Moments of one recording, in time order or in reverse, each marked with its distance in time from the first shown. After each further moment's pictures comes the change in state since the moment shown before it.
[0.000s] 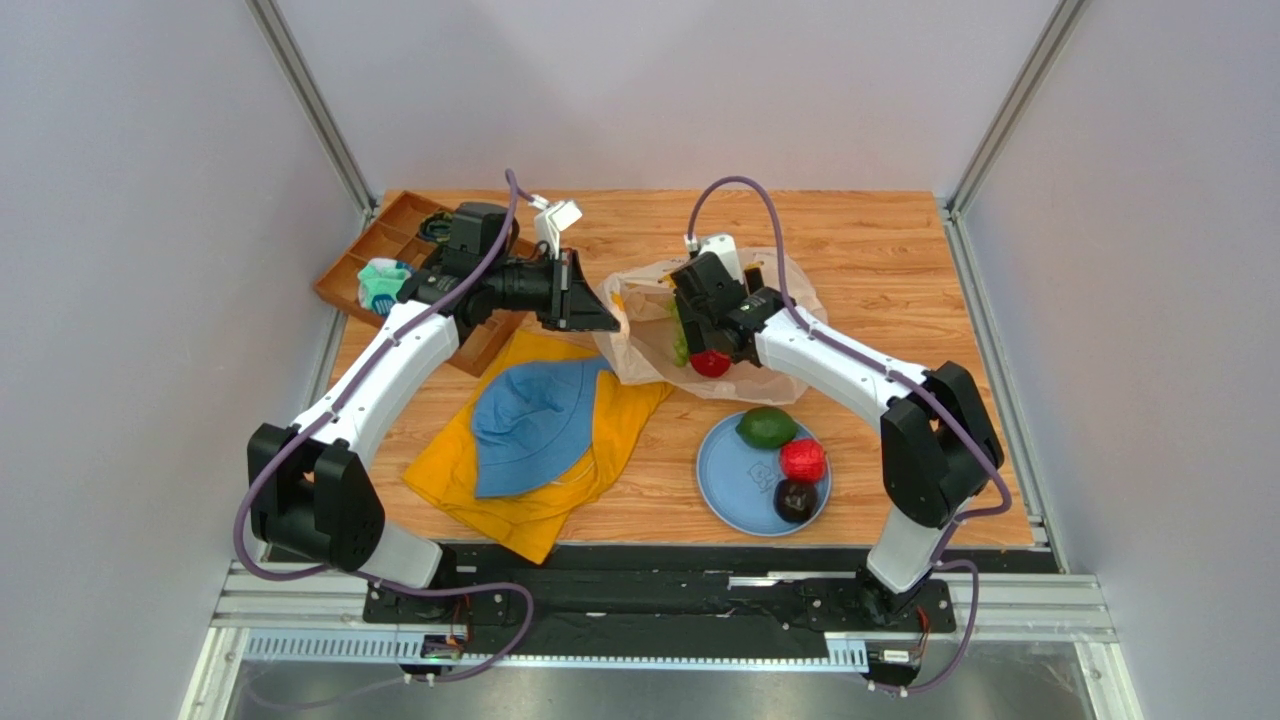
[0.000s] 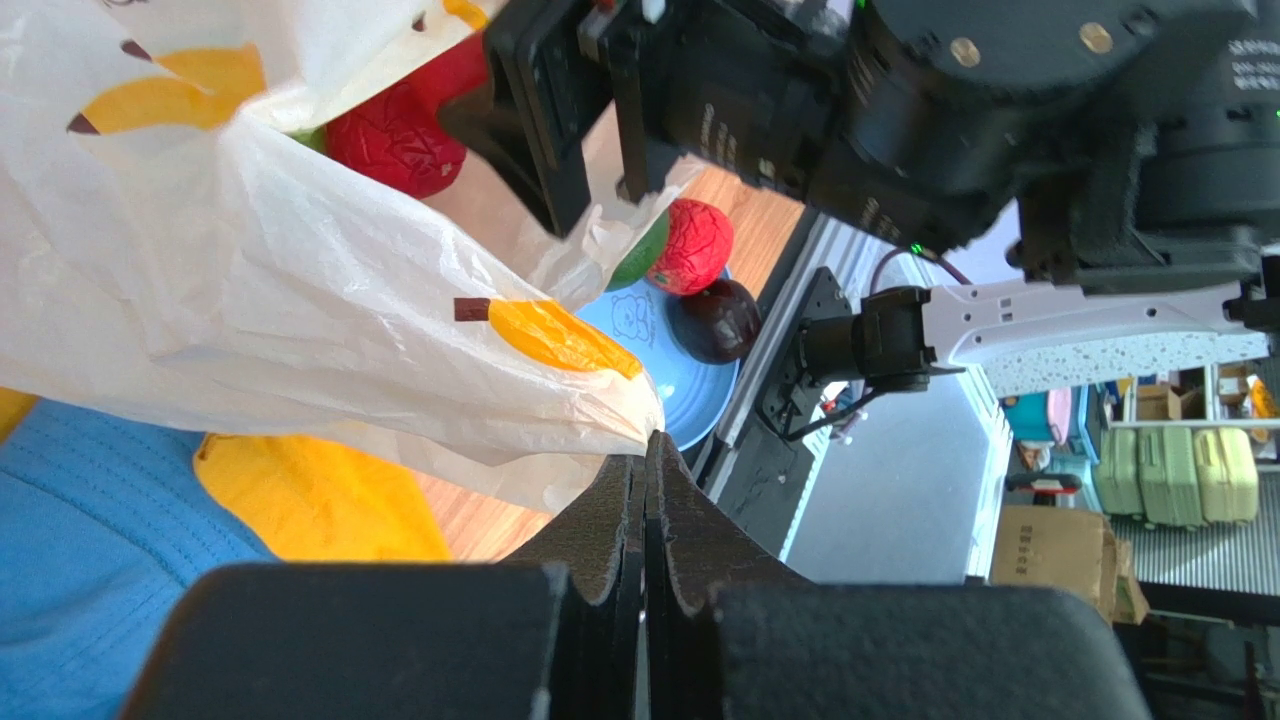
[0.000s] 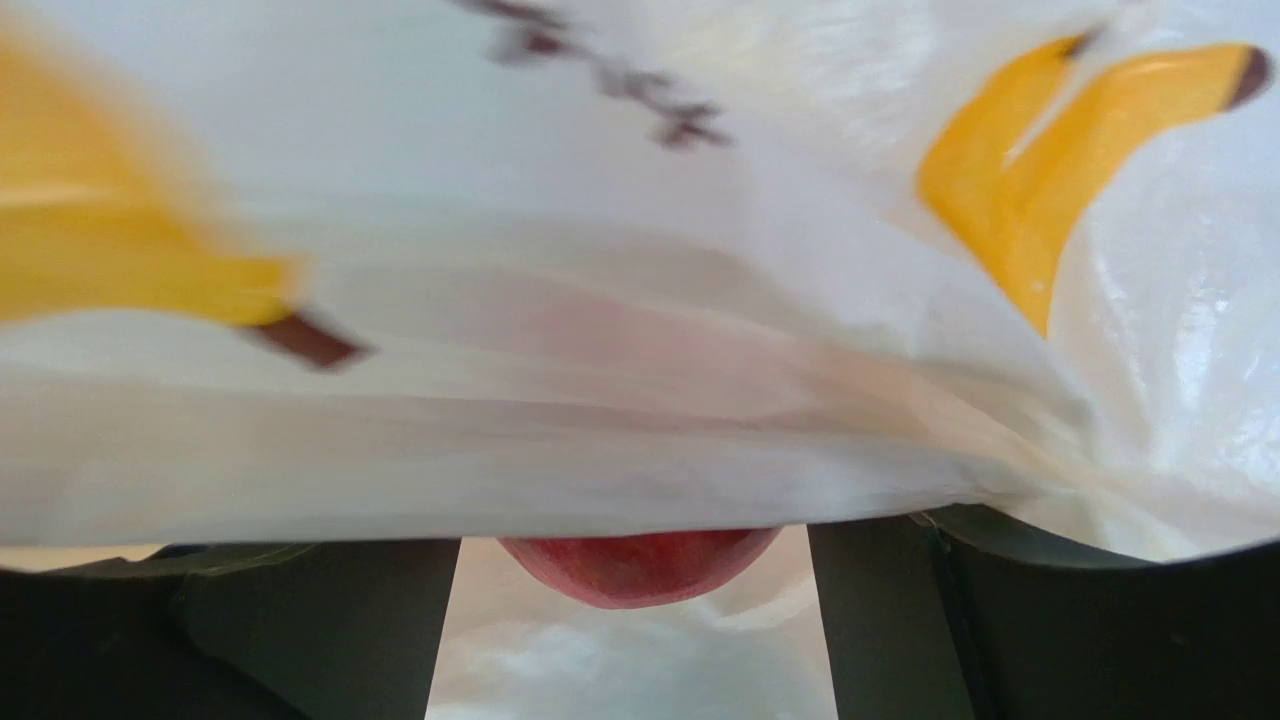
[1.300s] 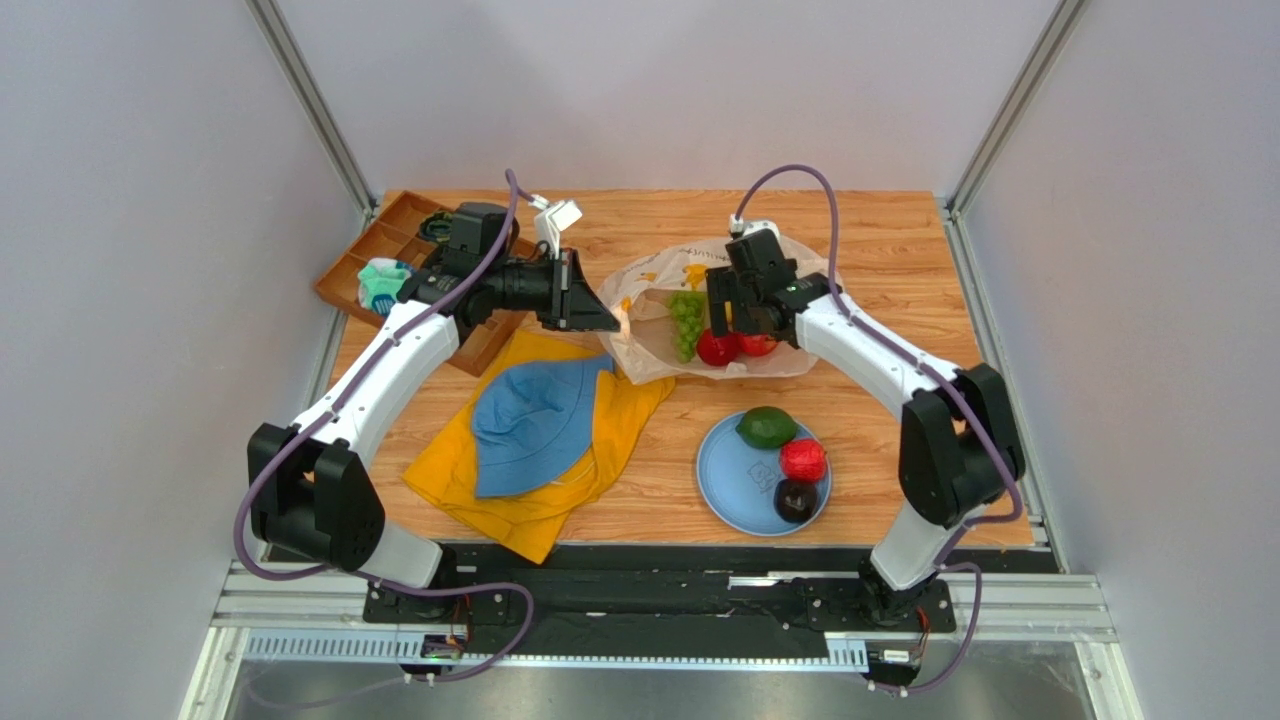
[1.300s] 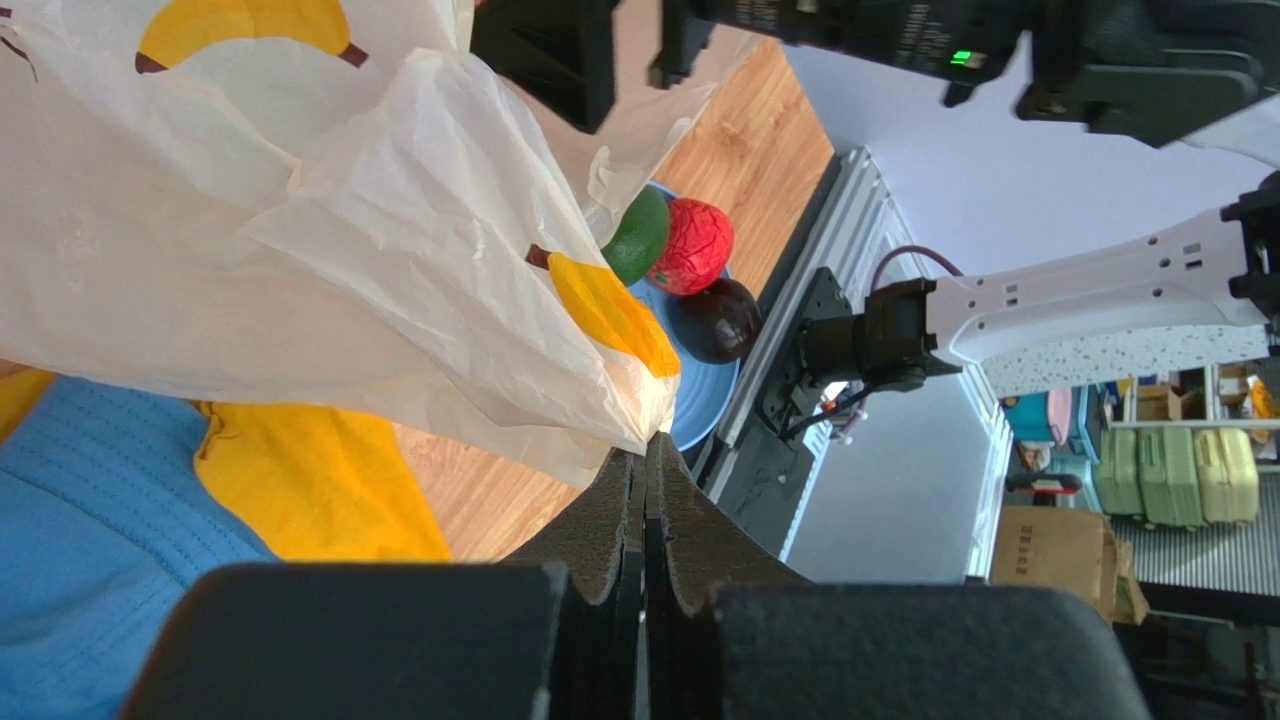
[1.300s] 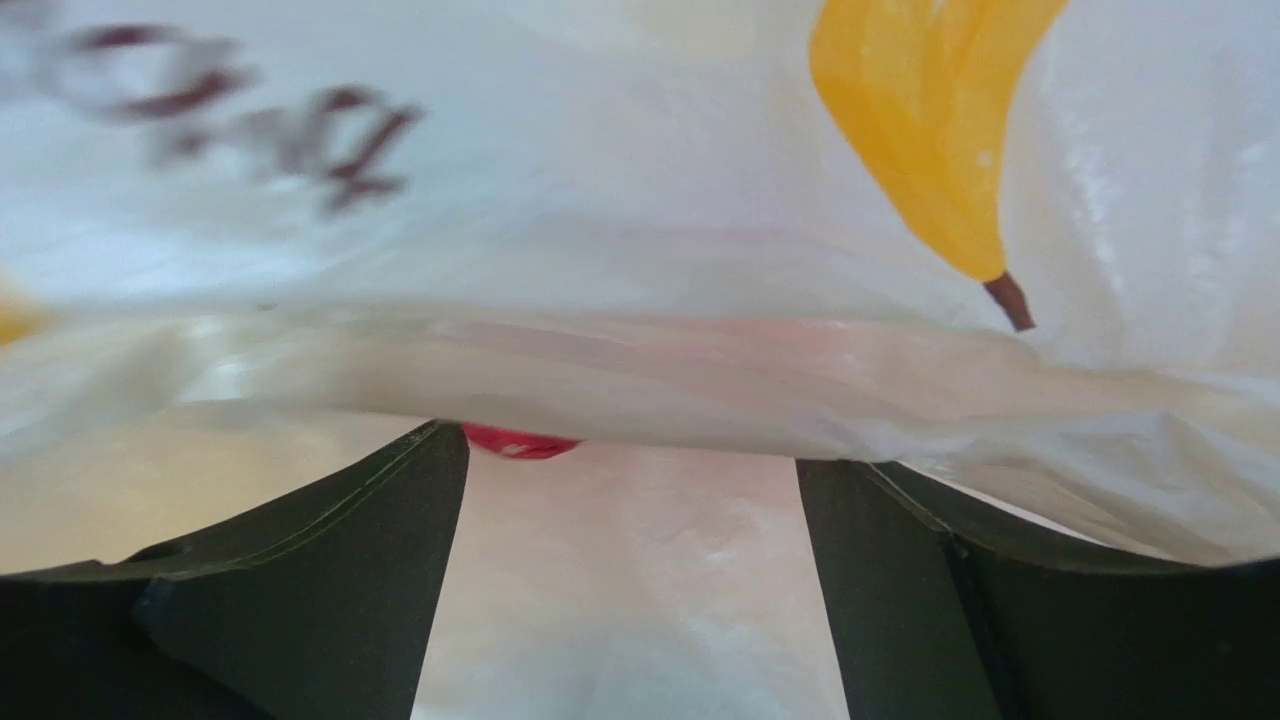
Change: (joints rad) left arm 0.000 0.000 0.000 0.000 -0.001 0.000; right arm -0.187 -0.022 -0.039 0.058 -0.239 -0.018
